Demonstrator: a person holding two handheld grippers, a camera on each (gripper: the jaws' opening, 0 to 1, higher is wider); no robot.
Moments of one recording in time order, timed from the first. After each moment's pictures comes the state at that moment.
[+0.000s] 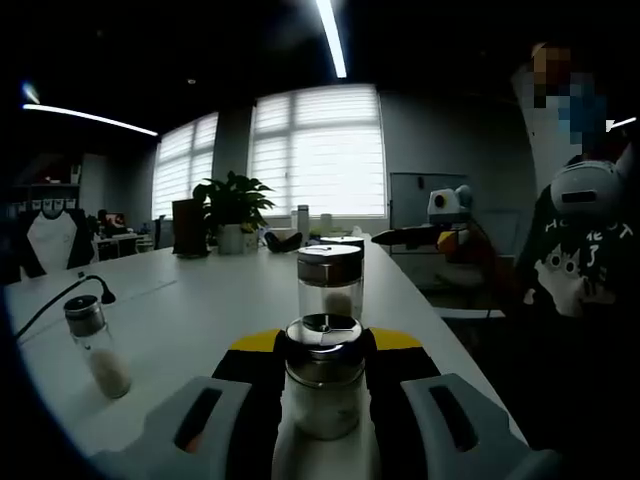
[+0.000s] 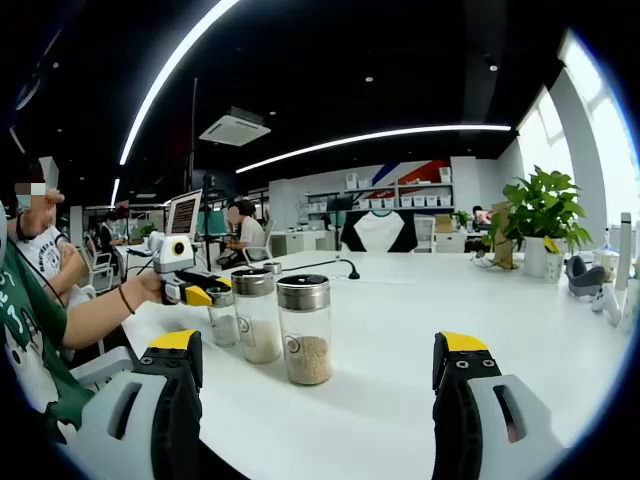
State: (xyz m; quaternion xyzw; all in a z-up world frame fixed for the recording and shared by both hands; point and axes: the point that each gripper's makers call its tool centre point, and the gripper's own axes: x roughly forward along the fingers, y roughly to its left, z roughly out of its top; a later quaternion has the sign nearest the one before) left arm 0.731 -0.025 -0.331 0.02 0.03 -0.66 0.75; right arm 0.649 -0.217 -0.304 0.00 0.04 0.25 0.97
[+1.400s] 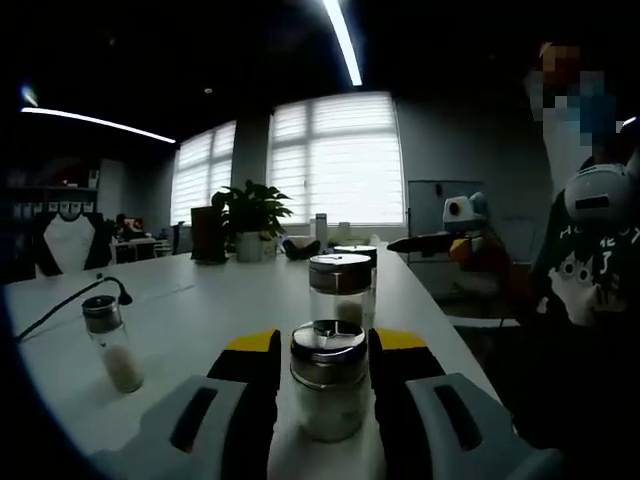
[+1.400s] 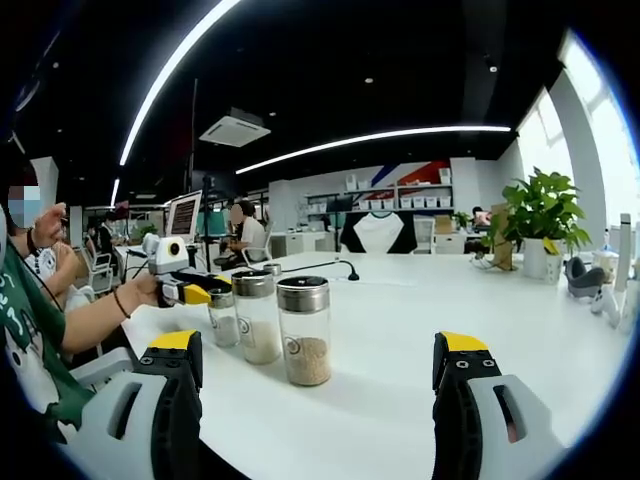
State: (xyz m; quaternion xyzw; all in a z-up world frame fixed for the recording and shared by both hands) left arm 0.733 -0.016 -0.324 0.01 0.01 -0.63 0.78; right arm 0.647 -0.219 -0.302 0.00 0.04 0.25 0.97
